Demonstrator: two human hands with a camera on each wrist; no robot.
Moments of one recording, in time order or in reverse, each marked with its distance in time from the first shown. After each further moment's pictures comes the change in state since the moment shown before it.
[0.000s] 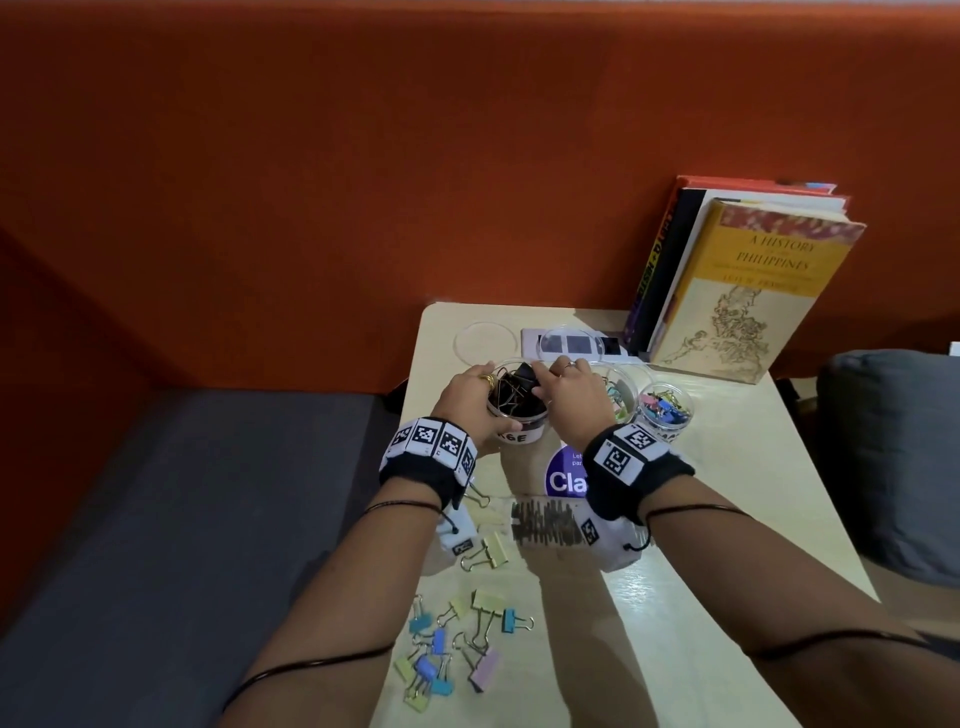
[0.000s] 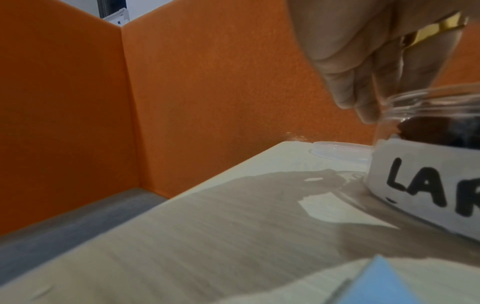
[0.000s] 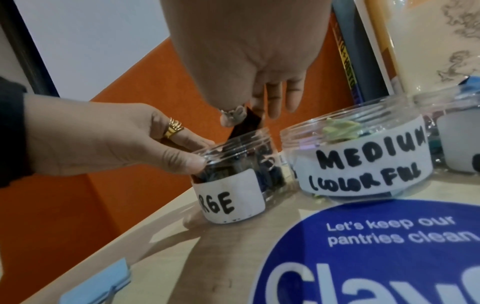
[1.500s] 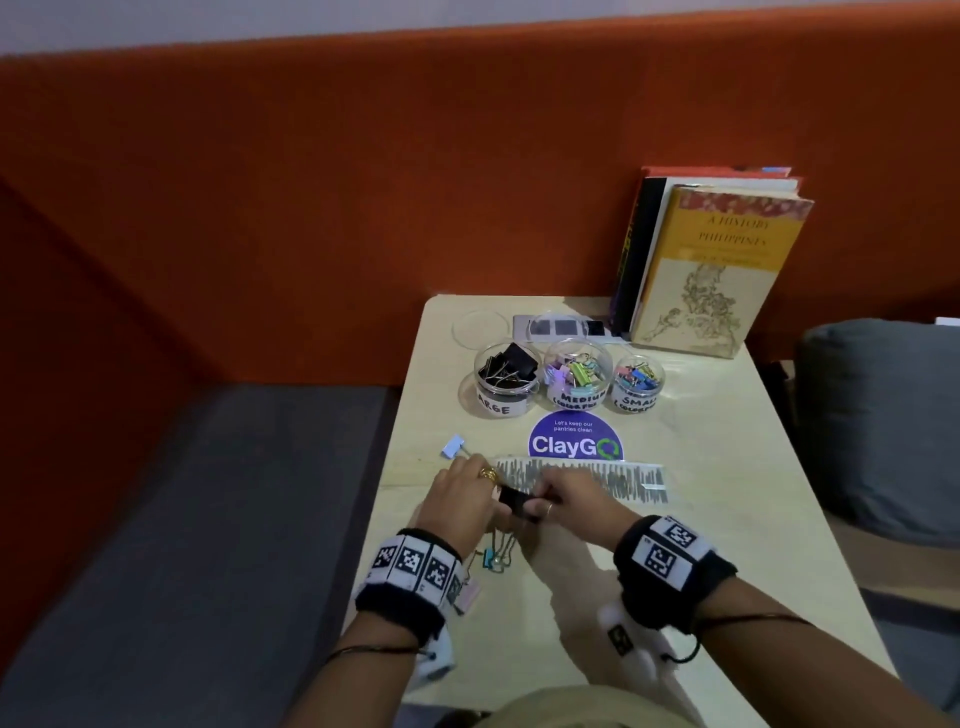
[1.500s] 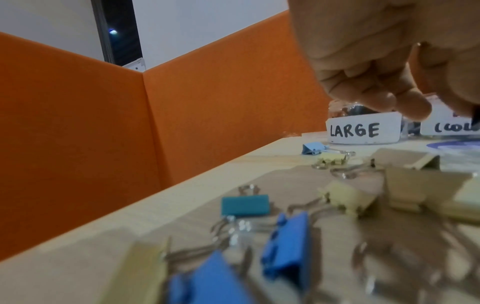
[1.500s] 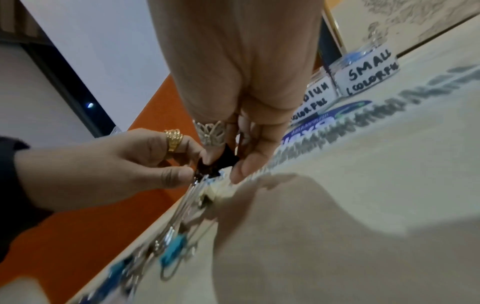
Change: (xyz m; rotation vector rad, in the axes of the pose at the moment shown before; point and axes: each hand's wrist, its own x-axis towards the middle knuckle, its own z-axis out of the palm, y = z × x) left_hand -0.153 0.025 0.053 0.342 -0.090 0.071; right_hand -0.156 -0.001 0.010 0.671 -0.381 0.014
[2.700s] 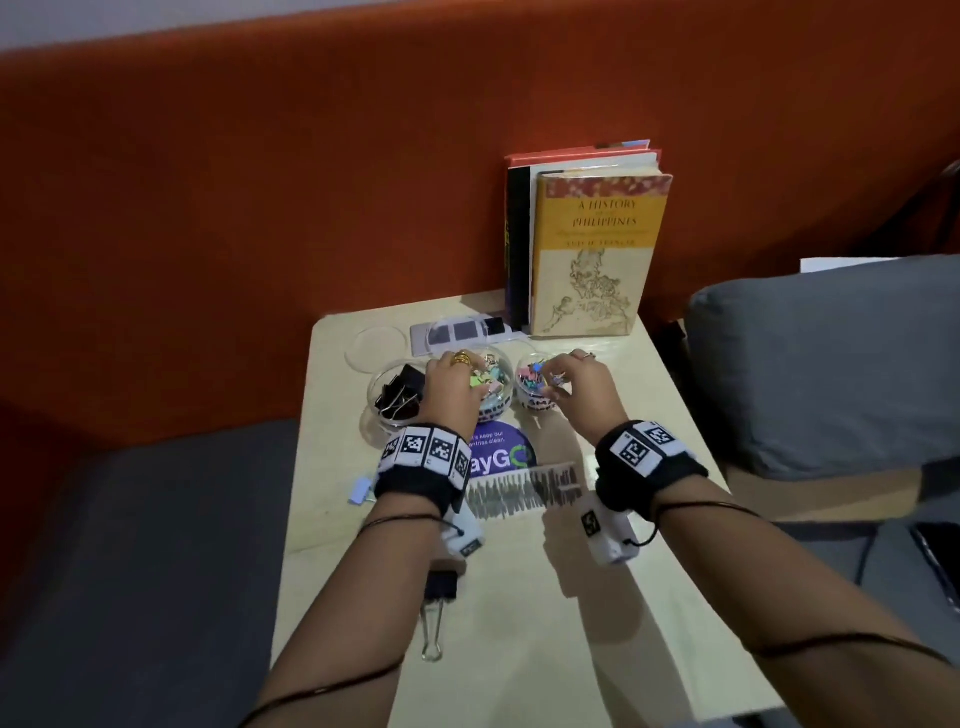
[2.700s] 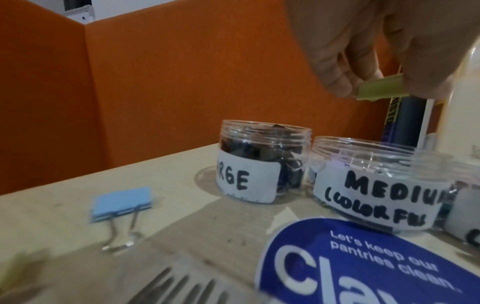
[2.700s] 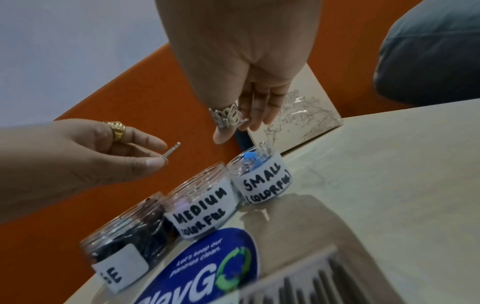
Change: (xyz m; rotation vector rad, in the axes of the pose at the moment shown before) left_hand 0.154 0.084 -0.042 -0.346 0.259 -0.020; right_hand 0.034 0.070 -0.130 -0.073 0.621 0.121
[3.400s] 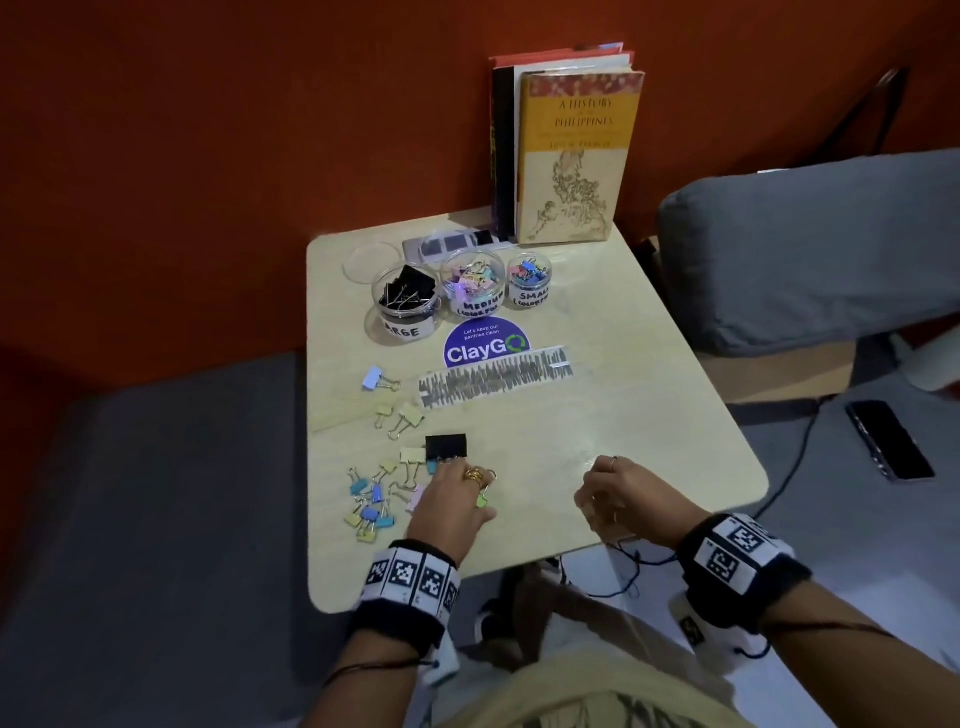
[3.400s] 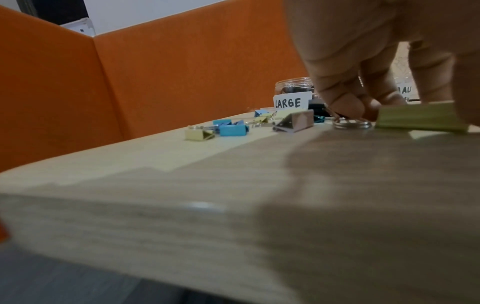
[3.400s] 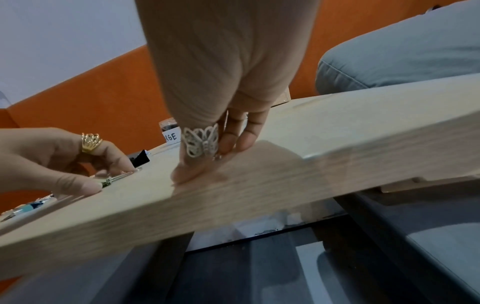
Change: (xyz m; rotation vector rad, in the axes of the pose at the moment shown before) left_hand -0.252 -0.071 0.019 0.130 -0.409 0.115; right_hand -0.256 0.035 0.009 -0.085 -0.569 -0.110
